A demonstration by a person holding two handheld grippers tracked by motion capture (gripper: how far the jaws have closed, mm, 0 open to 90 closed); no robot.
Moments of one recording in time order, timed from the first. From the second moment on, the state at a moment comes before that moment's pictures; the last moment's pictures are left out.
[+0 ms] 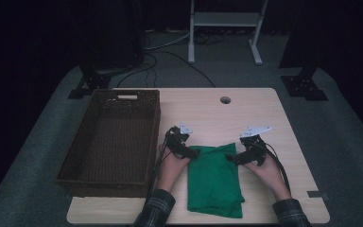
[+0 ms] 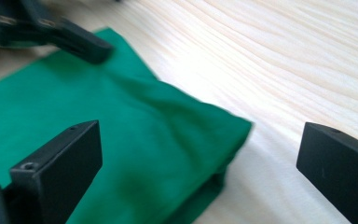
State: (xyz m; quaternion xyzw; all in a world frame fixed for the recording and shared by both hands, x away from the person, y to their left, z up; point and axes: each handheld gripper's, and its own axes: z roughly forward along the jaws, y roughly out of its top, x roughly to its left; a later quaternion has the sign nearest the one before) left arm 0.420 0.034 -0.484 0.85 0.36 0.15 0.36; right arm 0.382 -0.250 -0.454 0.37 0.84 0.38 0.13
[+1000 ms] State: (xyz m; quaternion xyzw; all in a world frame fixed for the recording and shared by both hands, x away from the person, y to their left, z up) left arm 0.421 0.036 -0.483 0.84 0.38 0.15 0.37; right arm 0.433 -0.257 -0.486 0.37 0.84 0.38 0.11
